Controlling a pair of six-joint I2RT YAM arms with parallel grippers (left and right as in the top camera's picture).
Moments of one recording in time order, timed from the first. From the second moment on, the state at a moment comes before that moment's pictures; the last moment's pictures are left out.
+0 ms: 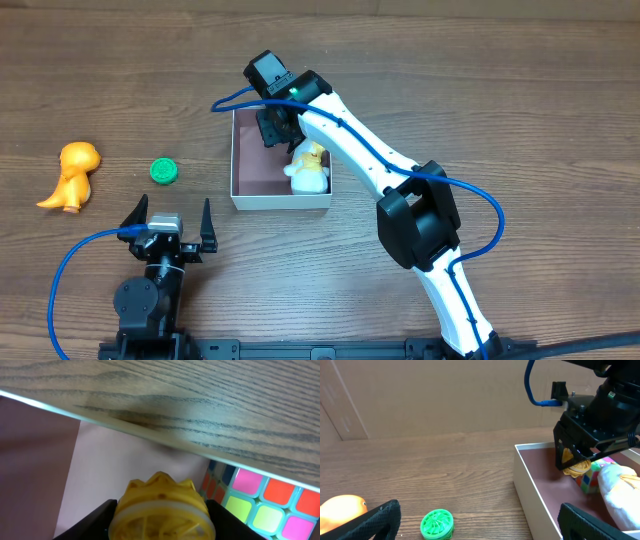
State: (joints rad) left arm 0.04 0.01 0.01 -0.07 0.05 0.06; right arm 0.69 2.38 2.16 -1.02 0.07 0.36
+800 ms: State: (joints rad) left arm 0.04 0.01 0.01 -0.07 0.05 0.06; right arm 0.69 2.38 2.27 -1.11 0.07 0.35
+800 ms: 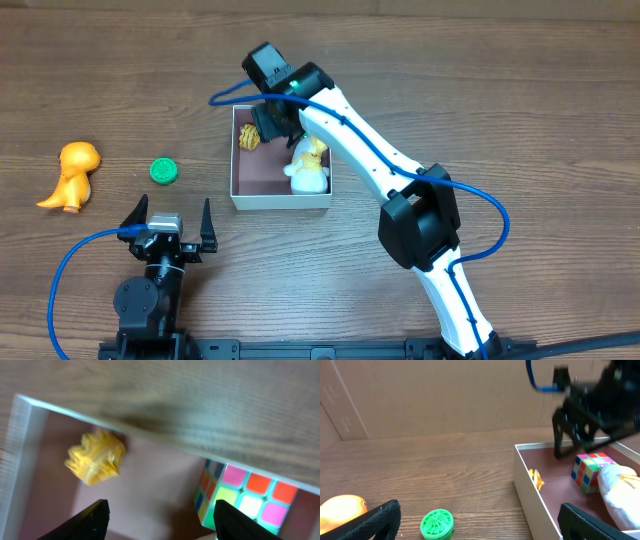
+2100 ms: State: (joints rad) left arm 0.04 0.01 0.01 -0.07 0.05 0.06; right arm 0.69 2.38 2.59 -1.32 0.01 0.37
